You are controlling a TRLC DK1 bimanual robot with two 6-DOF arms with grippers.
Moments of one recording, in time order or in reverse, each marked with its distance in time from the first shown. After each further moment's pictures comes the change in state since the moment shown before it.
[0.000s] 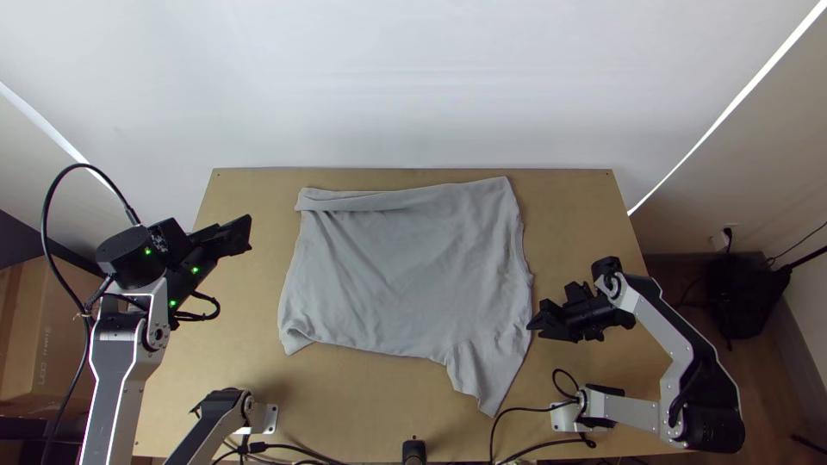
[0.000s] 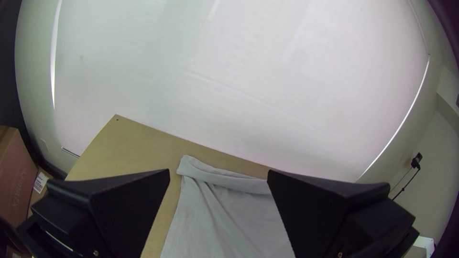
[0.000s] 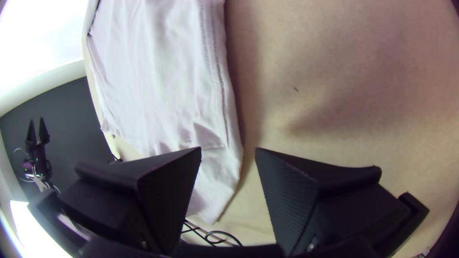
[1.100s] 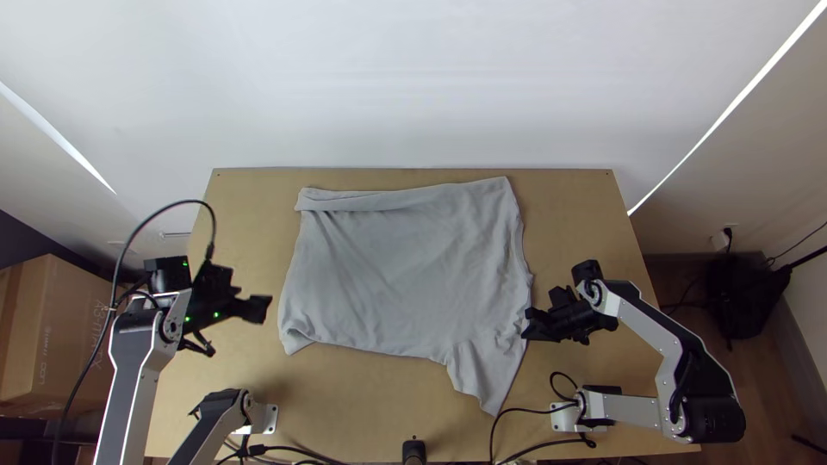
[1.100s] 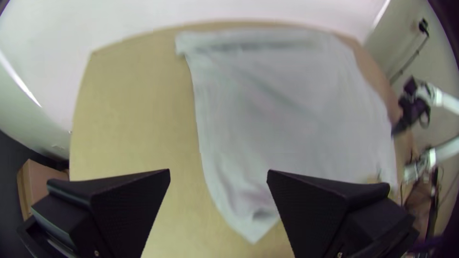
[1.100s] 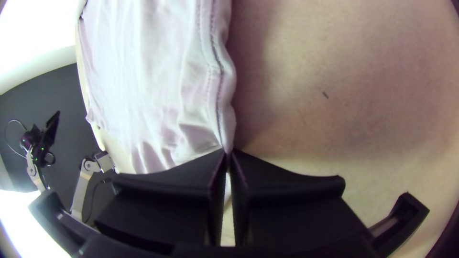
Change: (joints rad) left arm 0.120 0.026 -0.160 -0.499 0.105 0.717; right arm 0.108 0.030 -0.071 0.154 0.034 0.049
